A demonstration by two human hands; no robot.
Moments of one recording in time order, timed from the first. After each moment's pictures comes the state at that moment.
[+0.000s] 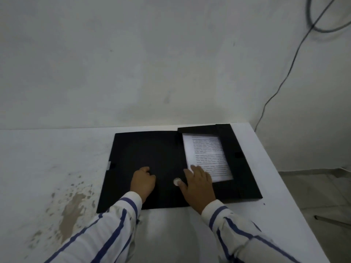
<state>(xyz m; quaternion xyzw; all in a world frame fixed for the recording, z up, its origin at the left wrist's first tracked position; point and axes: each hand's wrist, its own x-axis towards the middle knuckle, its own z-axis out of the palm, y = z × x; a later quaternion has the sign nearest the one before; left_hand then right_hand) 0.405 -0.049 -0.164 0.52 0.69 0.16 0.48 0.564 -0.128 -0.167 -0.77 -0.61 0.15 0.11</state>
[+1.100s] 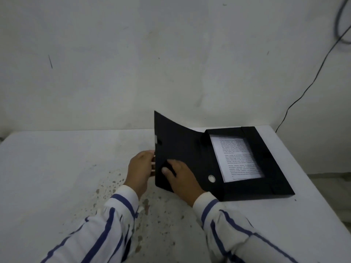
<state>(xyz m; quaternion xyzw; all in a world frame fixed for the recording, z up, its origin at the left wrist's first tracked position) 0.283 -0.037 -0.082 0.39 0.58 0.37 0.61 0.402 -0.086 -0.115 -0.69 -0.58 0.33 0.27</state>
